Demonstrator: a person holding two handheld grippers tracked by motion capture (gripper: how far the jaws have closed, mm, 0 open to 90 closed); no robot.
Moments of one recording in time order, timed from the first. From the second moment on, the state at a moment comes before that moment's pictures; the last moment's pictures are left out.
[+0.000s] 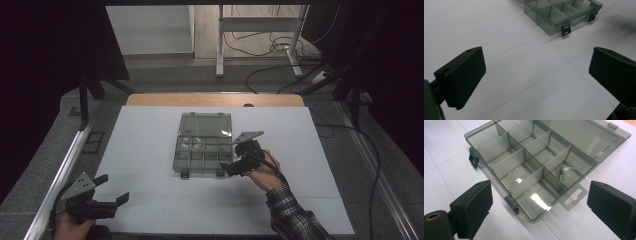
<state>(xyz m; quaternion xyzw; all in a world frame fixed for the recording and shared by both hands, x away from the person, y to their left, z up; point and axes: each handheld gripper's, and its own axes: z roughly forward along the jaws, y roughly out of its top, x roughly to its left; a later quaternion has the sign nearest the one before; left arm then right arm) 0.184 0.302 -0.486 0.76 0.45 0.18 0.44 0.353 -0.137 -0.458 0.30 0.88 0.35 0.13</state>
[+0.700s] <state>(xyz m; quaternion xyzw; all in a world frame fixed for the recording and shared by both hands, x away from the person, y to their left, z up) 0.184 0.303 -0.486 0.76 0.45 0.18 0.44 0.339 -0.155 -0.458 0.30 0.88 0.35 0.13</state>
